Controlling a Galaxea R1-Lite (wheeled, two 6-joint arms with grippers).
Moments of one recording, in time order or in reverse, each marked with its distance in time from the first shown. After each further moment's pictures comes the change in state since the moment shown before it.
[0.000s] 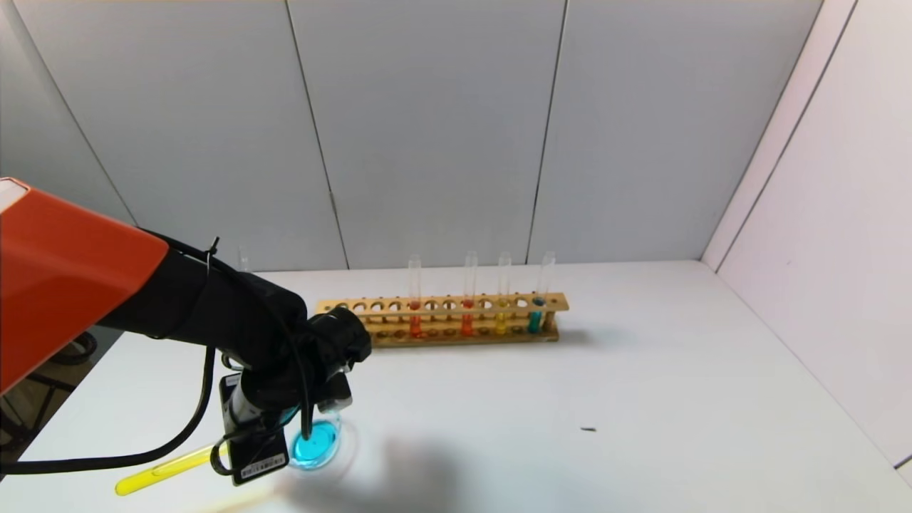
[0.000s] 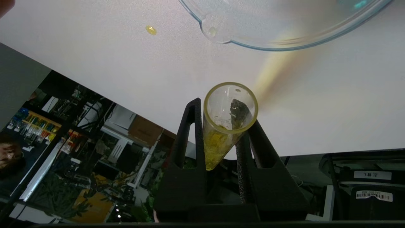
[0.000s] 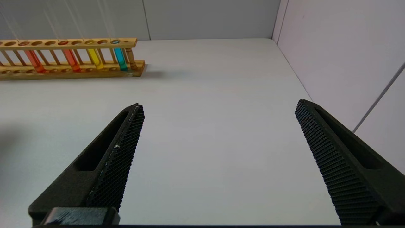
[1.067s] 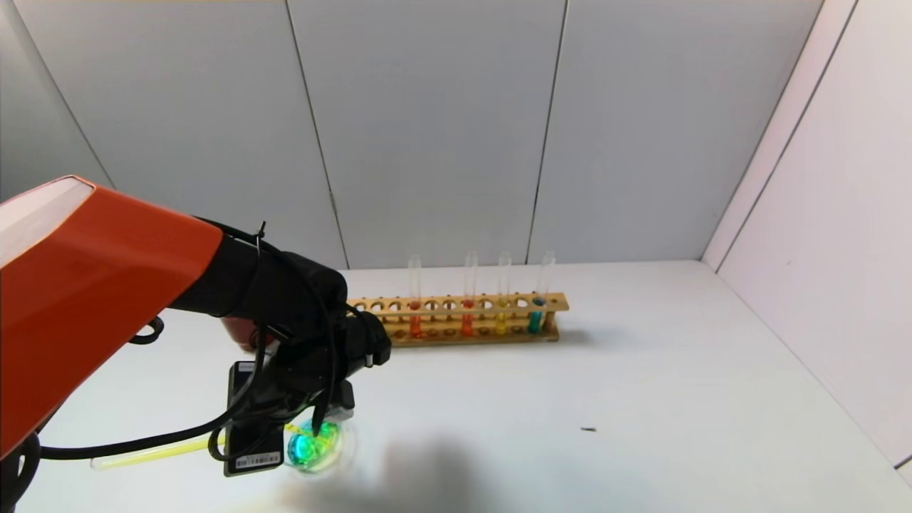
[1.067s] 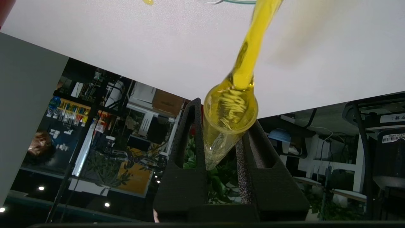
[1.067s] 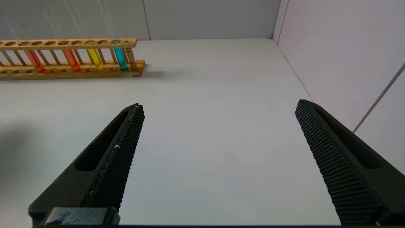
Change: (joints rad) left arm -0.040 0.095 -0.197 0.316 0.057 0.018; right arm 0.000 0.000 0.000 0.000 0.000 0.000
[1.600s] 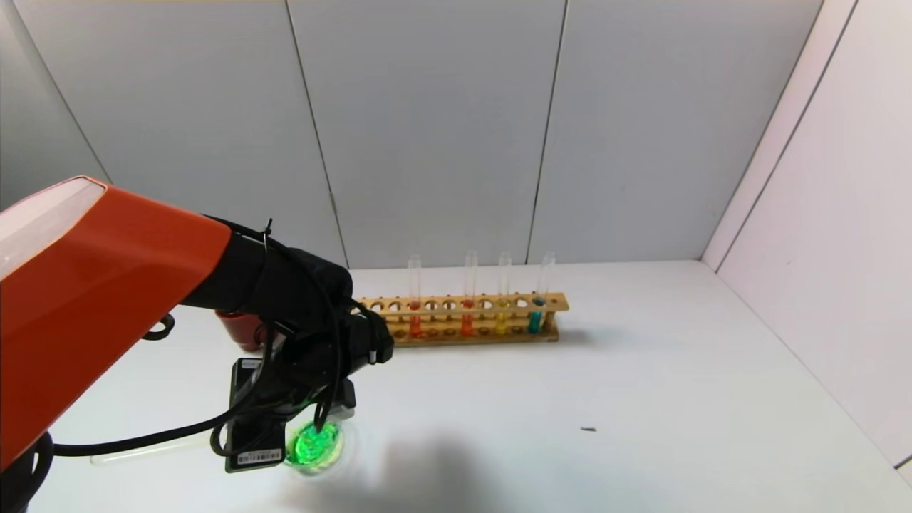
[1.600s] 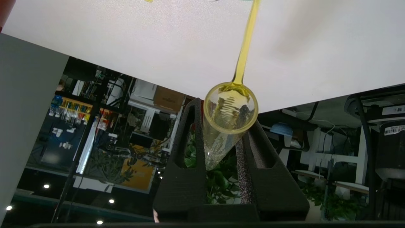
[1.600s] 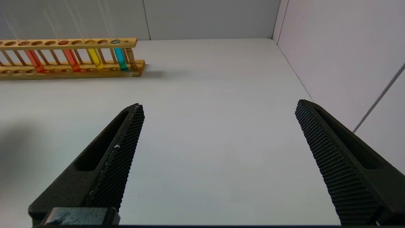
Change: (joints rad) left arm 0.000 0.023 -0.045 0.057 0.002 0.002; right arm 0.000 0.000 0.000 0.000 0.000 0.000
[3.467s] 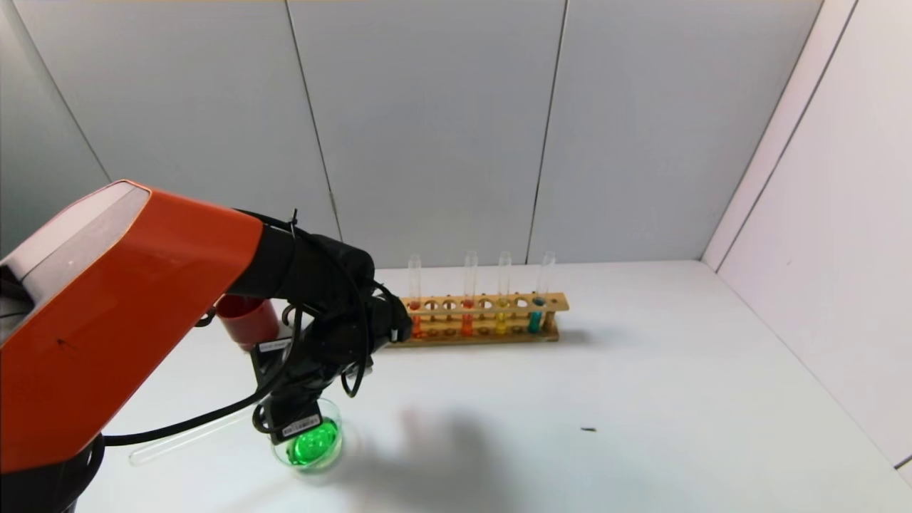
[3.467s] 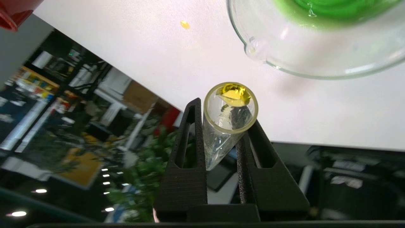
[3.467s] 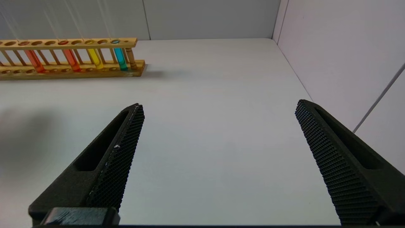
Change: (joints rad) left arm -0.001 0.074 -0.176 0.016 0.005 -0.285; right arm 0.000 0.000 0.000 0.000 0.000 0.000
